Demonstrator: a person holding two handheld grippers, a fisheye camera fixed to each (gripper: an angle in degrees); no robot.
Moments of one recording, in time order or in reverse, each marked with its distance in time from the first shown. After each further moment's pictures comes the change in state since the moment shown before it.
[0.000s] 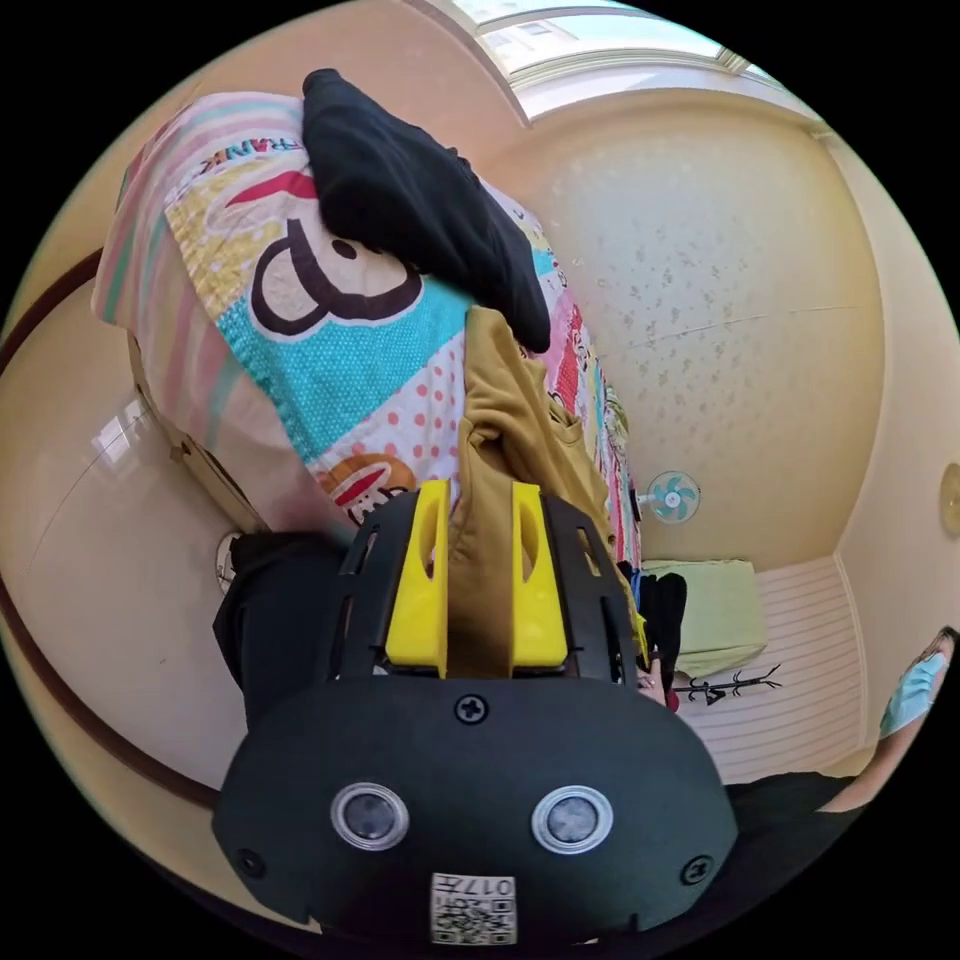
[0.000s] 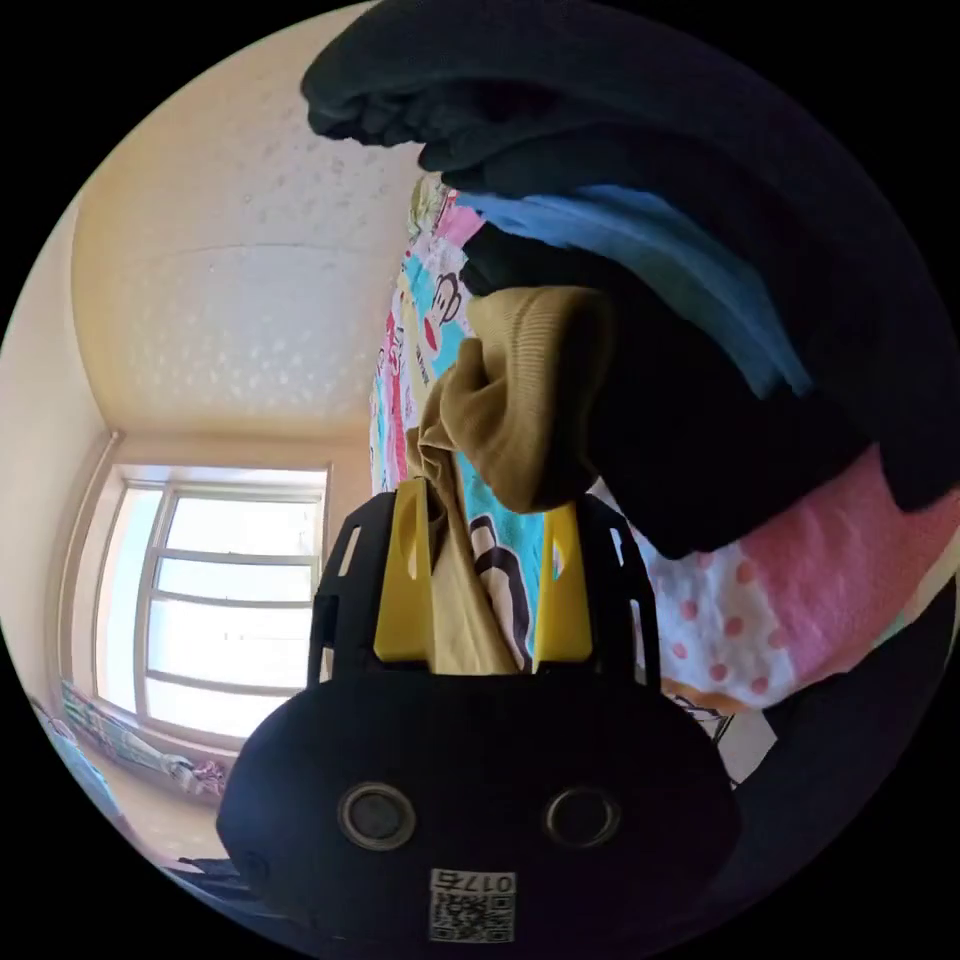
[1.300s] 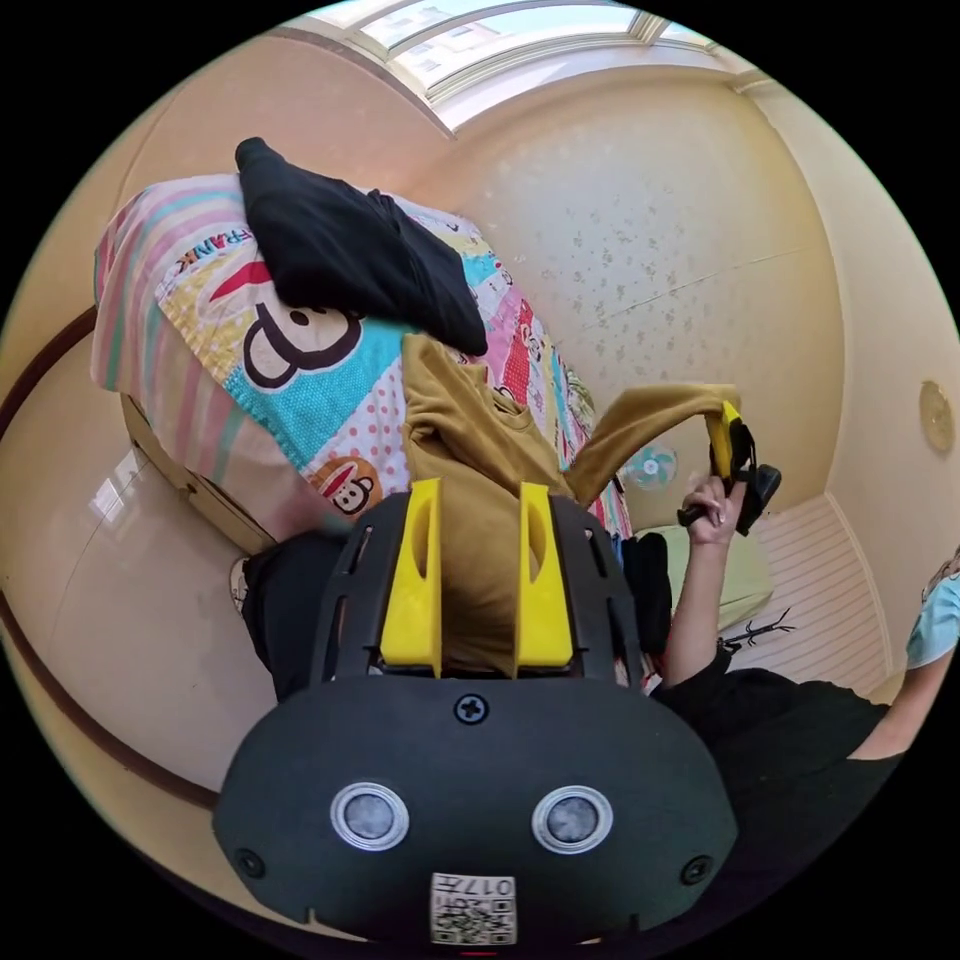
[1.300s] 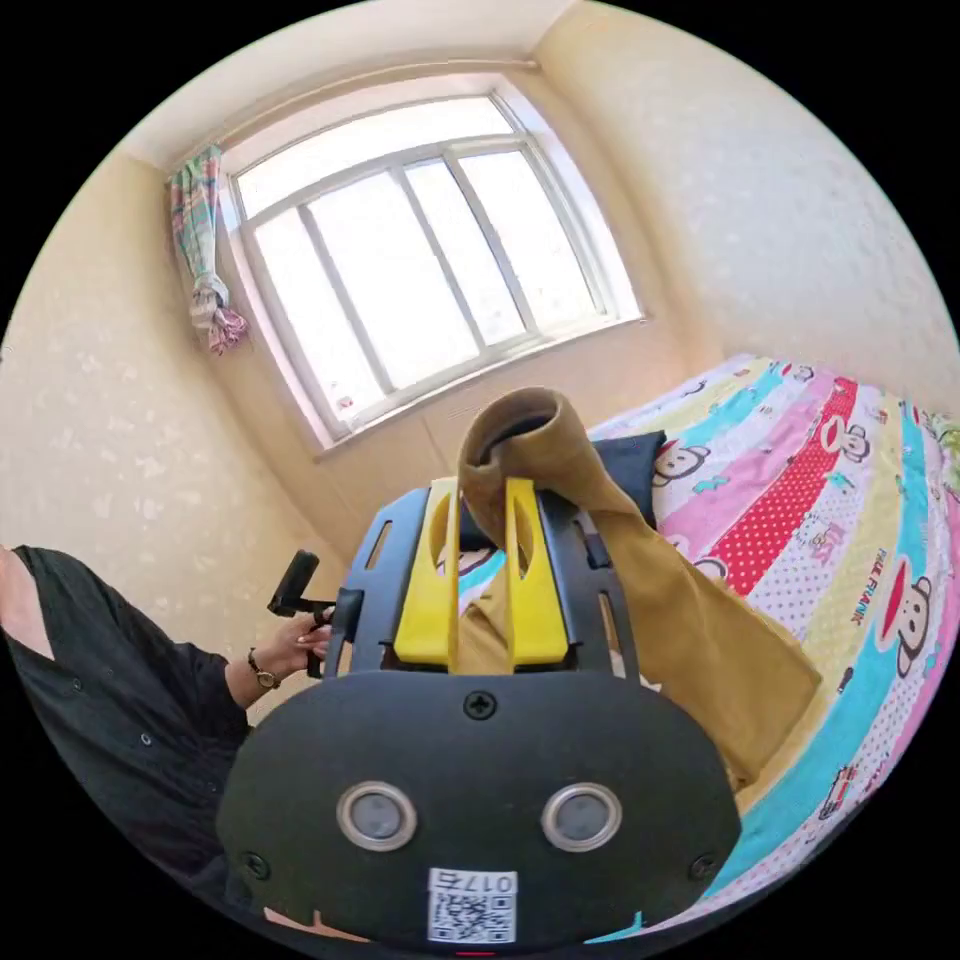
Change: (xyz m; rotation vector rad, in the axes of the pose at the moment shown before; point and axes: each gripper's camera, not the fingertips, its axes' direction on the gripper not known) left arm 0.067 0.045 -0.073 -0.021 -0.008 0.157; right arm -0.383 0.304 0.336 -0.710 -0.282 -1.276
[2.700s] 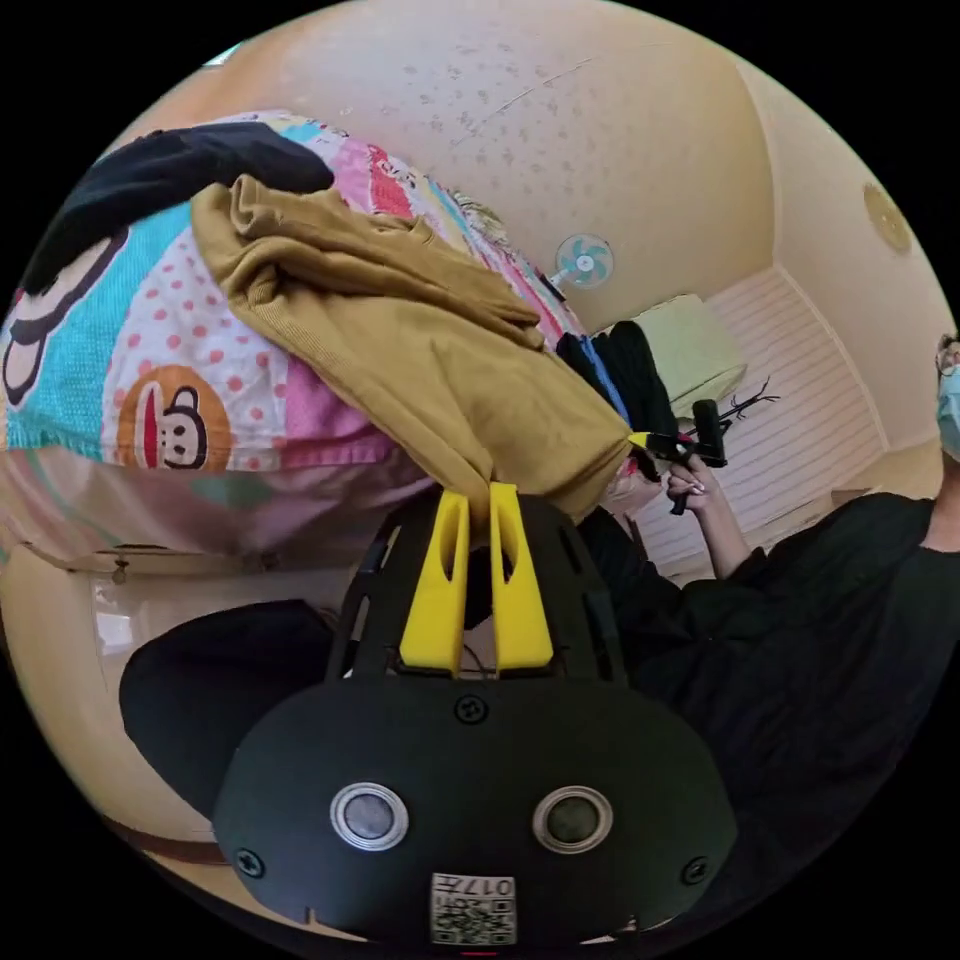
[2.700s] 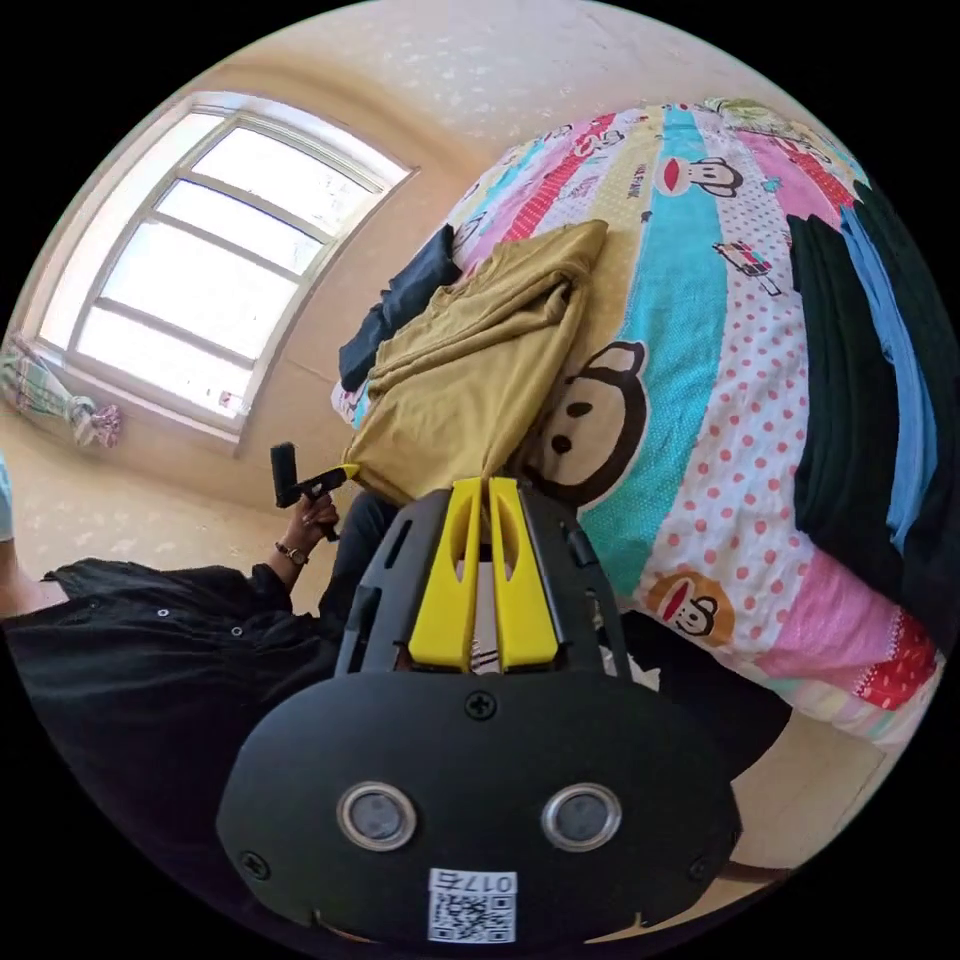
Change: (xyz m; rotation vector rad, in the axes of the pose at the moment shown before) left arm 0.000 0.082 0.124 -0.359 0.202 0.455; right arm 0.045 0.304 -0.178 -0.081 0.141 0.536
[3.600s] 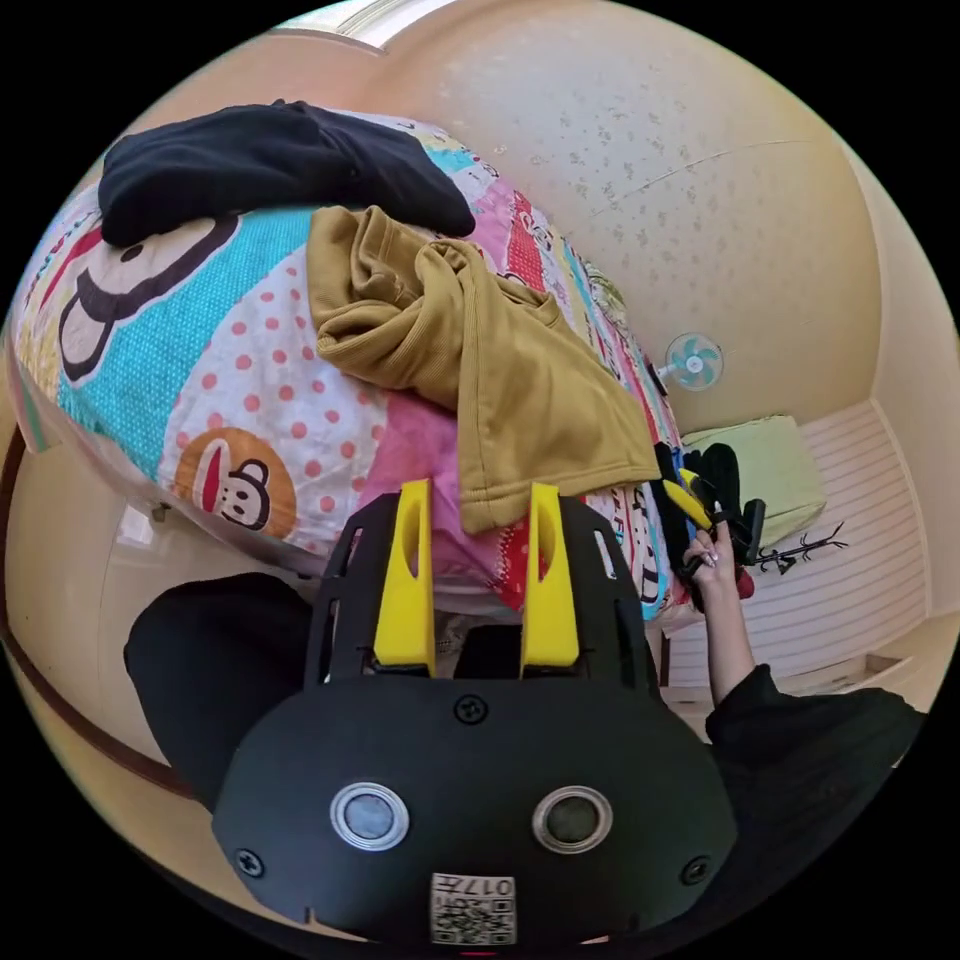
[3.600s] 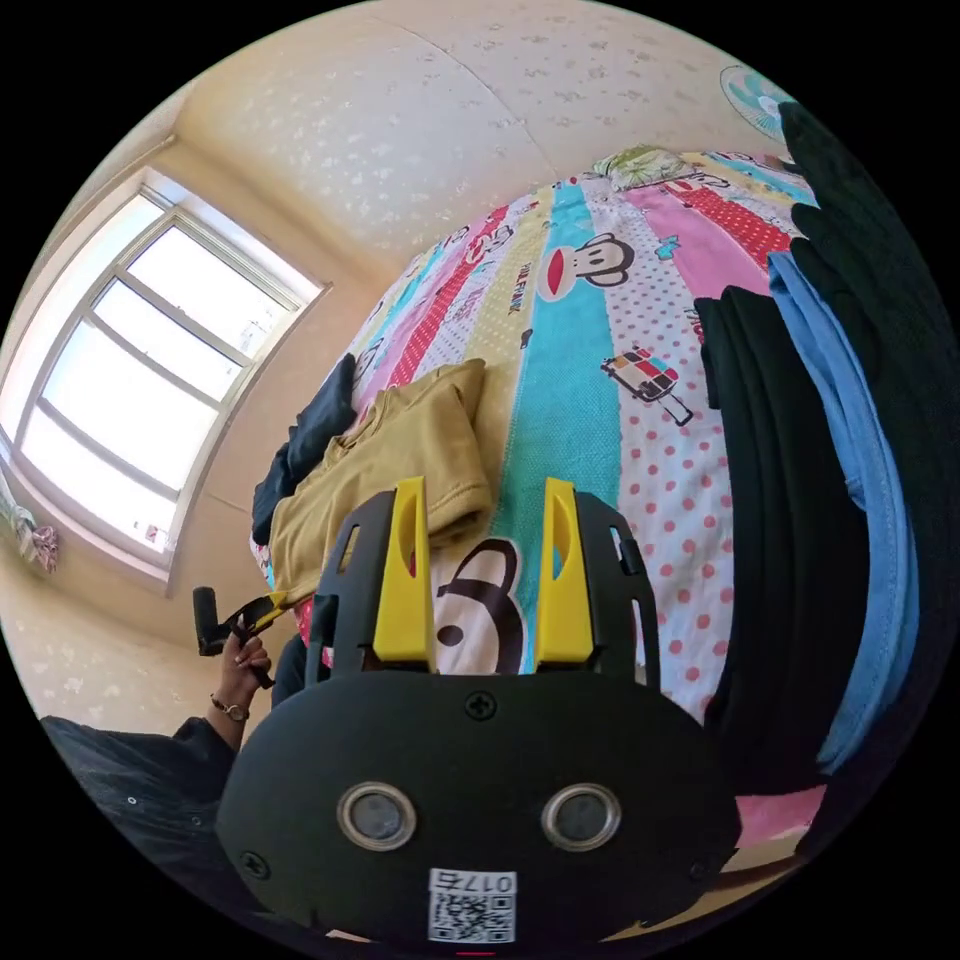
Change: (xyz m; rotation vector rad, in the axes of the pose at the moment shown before) left arm -0.039 -0.030 0.067 0.082 -0.310 -0.319; right arm 0.132 -0.093 -0.050 0.169 0.205 0.211
